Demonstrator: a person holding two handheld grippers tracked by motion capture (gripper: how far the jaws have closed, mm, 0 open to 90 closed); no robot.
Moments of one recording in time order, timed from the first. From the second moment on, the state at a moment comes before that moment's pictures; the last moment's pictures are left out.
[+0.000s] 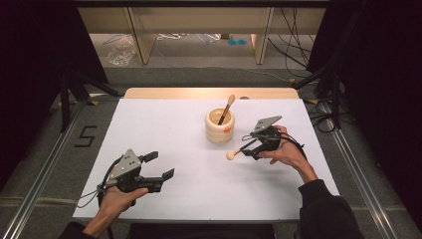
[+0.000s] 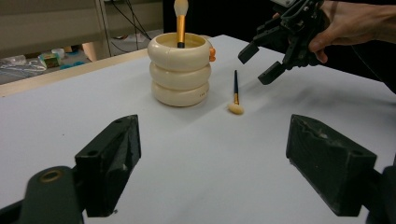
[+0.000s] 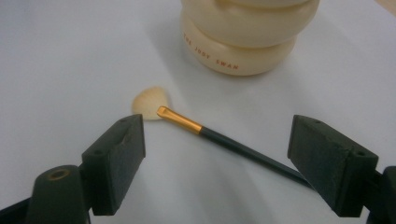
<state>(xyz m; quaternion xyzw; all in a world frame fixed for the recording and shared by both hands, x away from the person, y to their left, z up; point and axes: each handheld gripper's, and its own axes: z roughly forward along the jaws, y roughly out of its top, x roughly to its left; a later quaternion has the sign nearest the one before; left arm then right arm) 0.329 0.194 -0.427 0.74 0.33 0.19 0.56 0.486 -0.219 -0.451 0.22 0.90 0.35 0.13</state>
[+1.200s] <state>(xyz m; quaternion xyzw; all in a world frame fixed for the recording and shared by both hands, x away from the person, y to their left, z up) 0.329 0.195 -0.427 0.74 0.33 0.19 0.56 0.517 -0.198 -0.460 0.19 0.94 0.26 0.08</state>
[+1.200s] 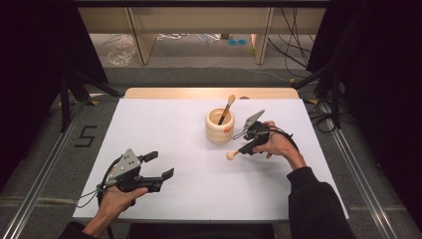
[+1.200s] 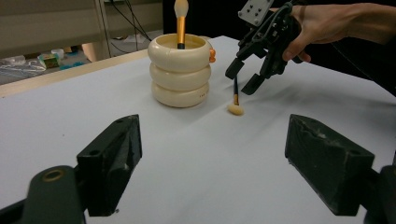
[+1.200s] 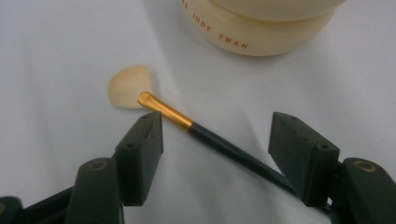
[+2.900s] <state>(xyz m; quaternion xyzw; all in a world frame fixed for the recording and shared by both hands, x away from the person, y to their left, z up) 0.330 0.196 -0.425 0.74 0.33 0.20 0.56 0.521 -0.192 -0.458 0.16 0.97 0.17 0.02</state>
